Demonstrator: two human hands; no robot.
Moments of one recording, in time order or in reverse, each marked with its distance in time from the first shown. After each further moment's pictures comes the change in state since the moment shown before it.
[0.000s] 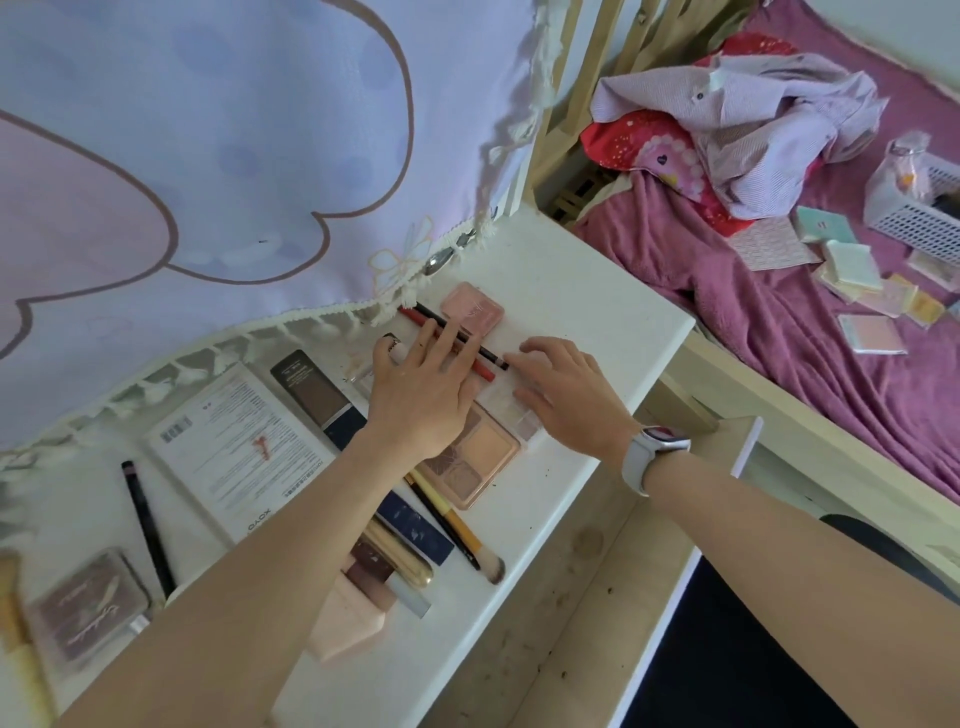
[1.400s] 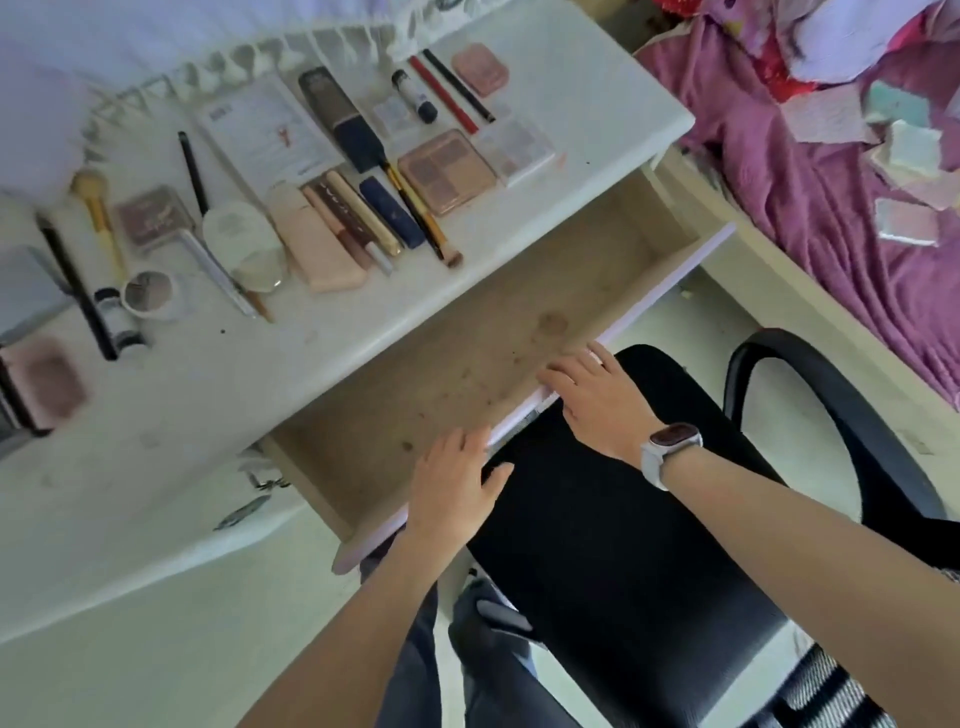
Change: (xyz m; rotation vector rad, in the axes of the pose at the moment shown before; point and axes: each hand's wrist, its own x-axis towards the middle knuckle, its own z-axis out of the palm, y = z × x) left_hand -0.295 0.212 0.109 -0.486 -0.043 -0.324; right_hand -0.262 0.016 0.061 -0.320 -0.217 -0.283
